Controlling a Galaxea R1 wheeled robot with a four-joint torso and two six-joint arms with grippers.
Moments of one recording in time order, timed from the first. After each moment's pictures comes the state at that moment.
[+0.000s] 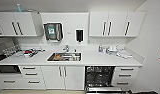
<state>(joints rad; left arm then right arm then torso) 1.55 2.84 -2.73 0.93 -0.35 -0.89 -1.55 3.06 -2.79 -0.37 0.22 0.51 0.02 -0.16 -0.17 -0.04</state>
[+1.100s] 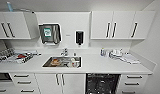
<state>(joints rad) 1.54 2.84 -2.73 0.93 -0.36 -0.89 -1.54 3.06 -2.79 -0.37 0.22 0.51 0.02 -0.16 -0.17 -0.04</state>
